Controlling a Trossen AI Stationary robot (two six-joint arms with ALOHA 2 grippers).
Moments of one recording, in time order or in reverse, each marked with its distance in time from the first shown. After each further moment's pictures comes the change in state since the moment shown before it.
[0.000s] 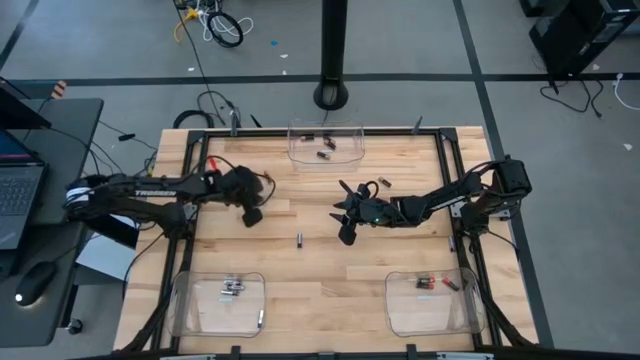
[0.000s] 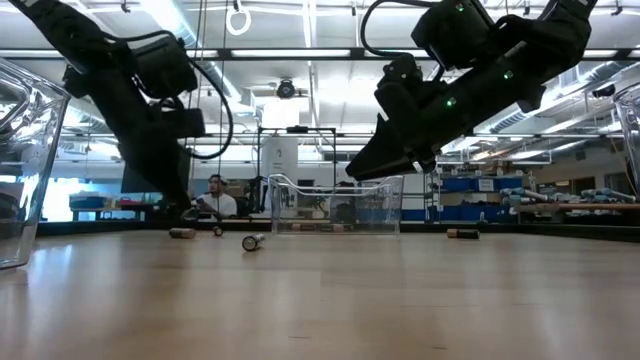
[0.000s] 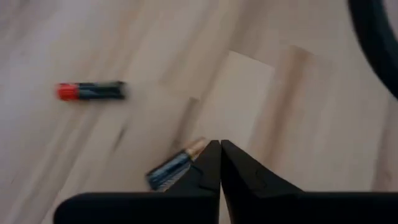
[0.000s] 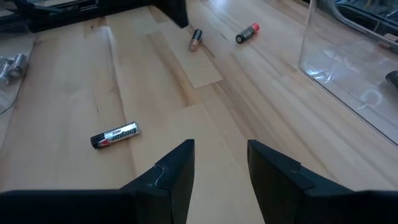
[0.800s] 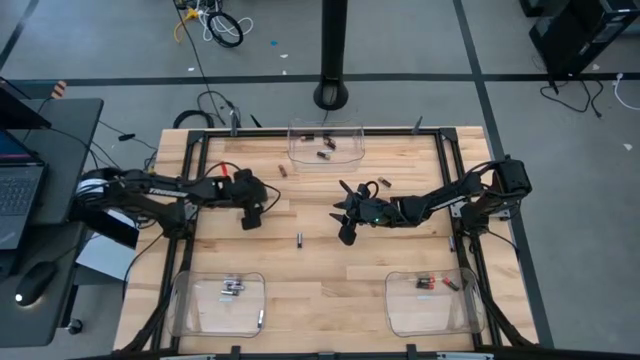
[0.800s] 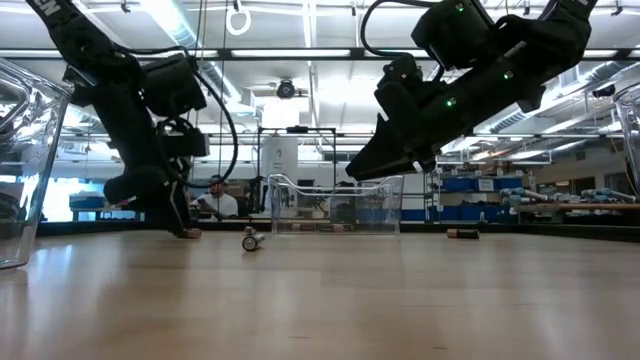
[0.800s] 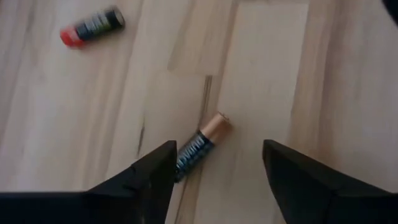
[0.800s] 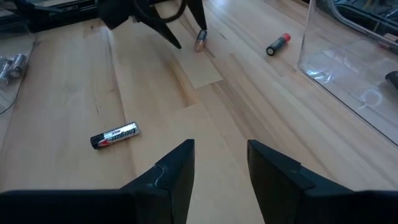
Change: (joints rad) left arm -0.070 0.145 0.000 0.039 -0.190 0.240; right arm 0.000 0.000 0.000 0.000 0.000 0.000
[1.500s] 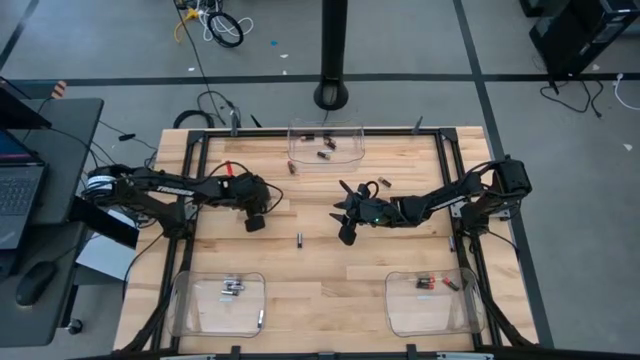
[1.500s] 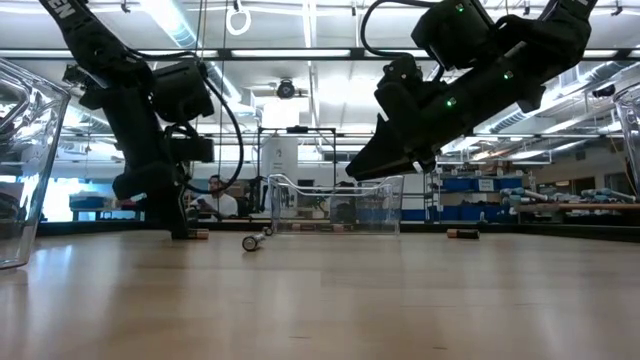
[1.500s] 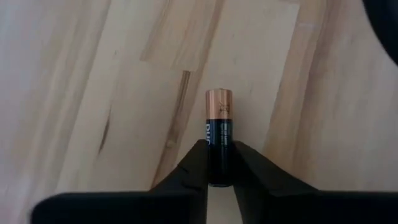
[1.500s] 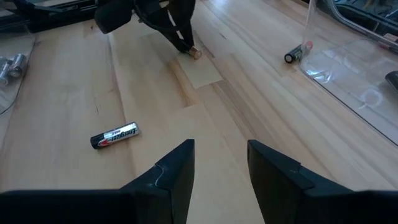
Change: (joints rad) left arm 0.000 0.088 0.033 -0.007 0.092 -0.129; right arm 0.000 0.000 0.000 0.000 0.000 0.000
